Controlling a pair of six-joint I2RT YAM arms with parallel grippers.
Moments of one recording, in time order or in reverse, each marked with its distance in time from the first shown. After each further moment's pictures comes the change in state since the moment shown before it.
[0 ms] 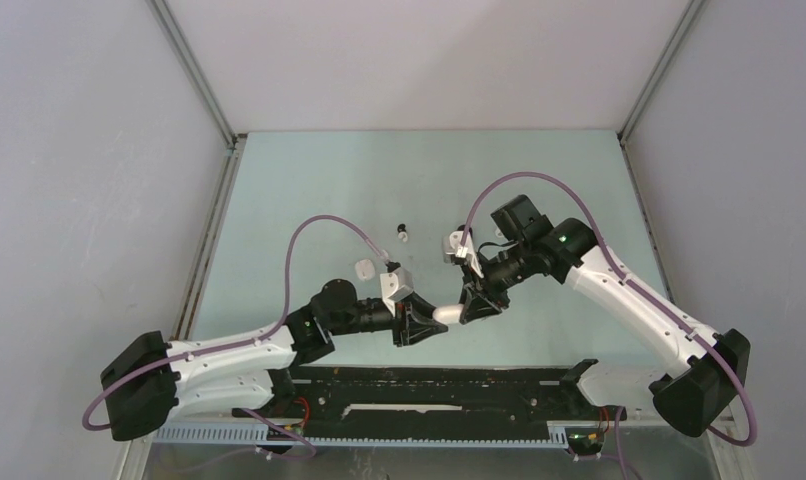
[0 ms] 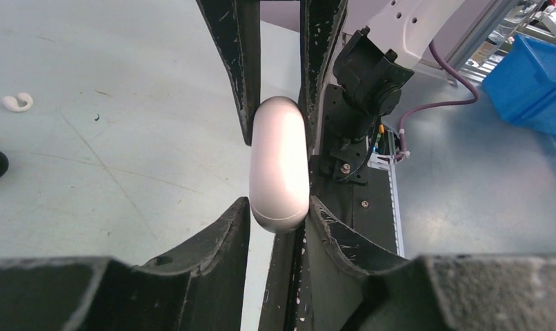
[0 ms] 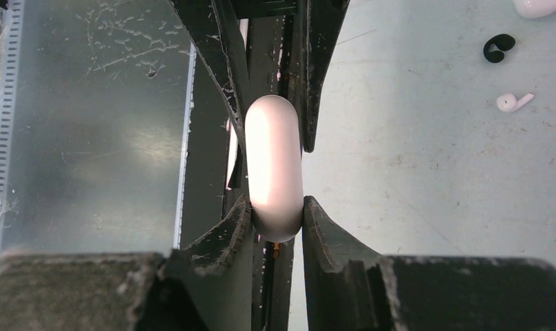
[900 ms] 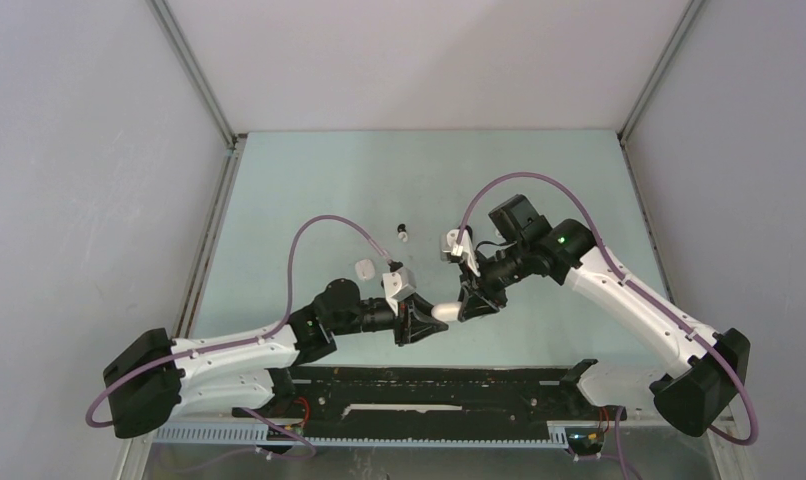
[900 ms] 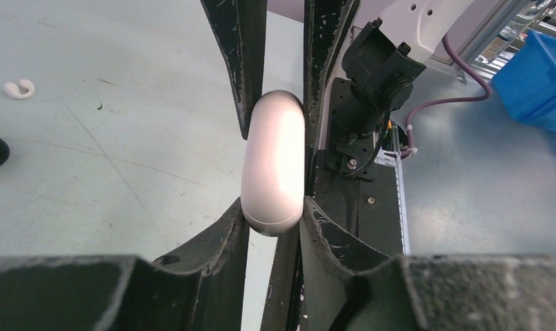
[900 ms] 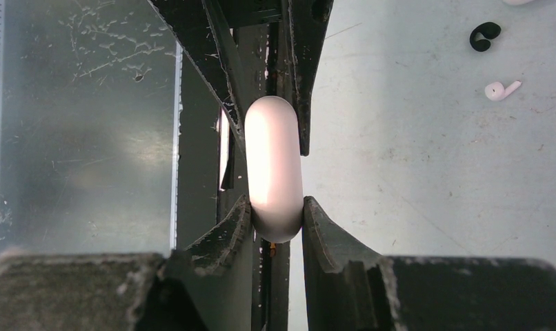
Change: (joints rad) left arm -0.002 0.031 0.001 -0.002 -0.012 -0.001; right arm 0.012 0.000 0.000 0.037 0.053 0.060
